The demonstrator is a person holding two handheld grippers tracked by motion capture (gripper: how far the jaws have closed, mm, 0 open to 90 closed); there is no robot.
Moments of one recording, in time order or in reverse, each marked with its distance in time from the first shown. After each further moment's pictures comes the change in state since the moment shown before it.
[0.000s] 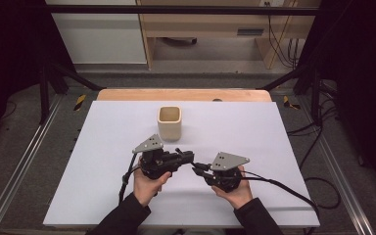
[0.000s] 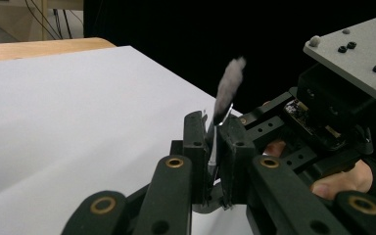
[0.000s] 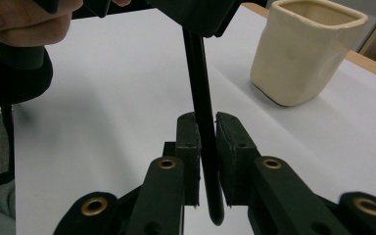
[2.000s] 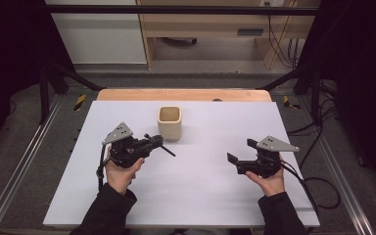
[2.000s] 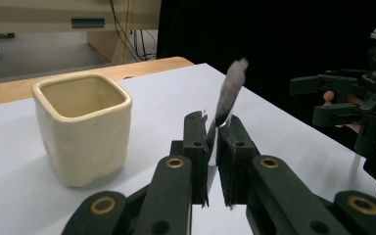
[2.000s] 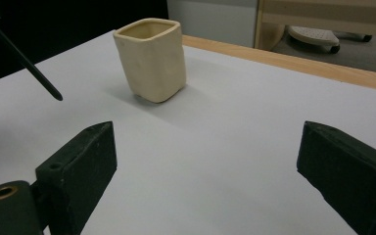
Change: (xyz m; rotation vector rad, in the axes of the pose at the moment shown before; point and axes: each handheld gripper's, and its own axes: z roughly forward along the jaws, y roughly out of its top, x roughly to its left) left arm 0.033 0.021 -0.063 -0.044 0.261 0.029; right arm -0.069 -0.022 -0.071 -0.088 -0.294 0.299
